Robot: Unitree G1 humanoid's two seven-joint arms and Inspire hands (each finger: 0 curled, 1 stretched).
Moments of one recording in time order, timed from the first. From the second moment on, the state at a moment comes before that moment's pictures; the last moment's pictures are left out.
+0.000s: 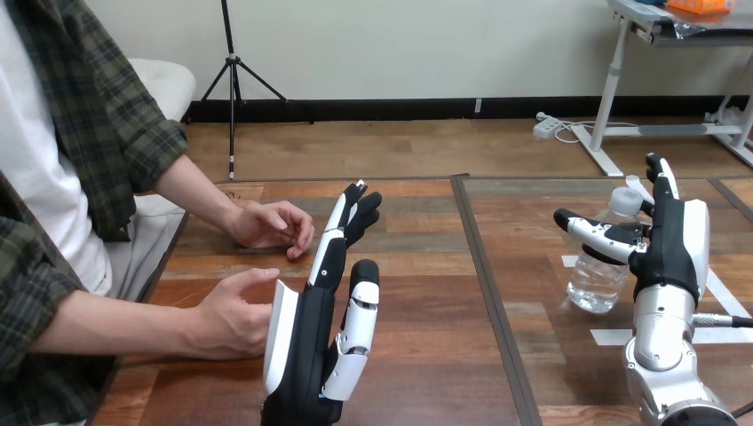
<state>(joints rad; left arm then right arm) 0.08 -0.03 -0.21 0.48 0.48 -1.00 0.43 -0.59 -0.28 -0.11 1.19 -0.20 -0.45 -0.42</state>
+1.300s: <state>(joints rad) 0.08 -0.03 -0.20 0.48 0.48 -1.00 0.44 -0.59 -0.28 -0.06 1.19 -0.23 -0.40 -0.43</state>
